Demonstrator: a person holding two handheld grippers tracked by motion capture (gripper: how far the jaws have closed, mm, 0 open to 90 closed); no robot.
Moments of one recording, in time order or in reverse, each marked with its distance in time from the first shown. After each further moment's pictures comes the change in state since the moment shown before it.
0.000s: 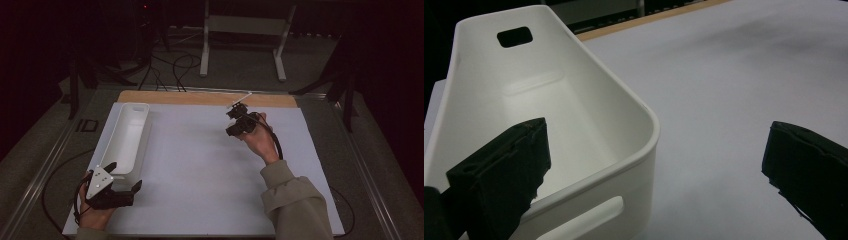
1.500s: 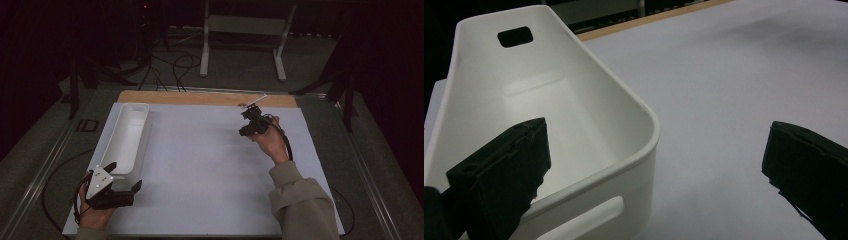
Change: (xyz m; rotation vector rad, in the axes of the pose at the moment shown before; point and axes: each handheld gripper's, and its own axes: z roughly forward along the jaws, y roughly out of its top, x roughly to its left) left arm 0.000 0.000 0.000 -0.001 0.000 -0.003; right arm -0.039 -0.025 0.009 0.039 -0.033 0.112
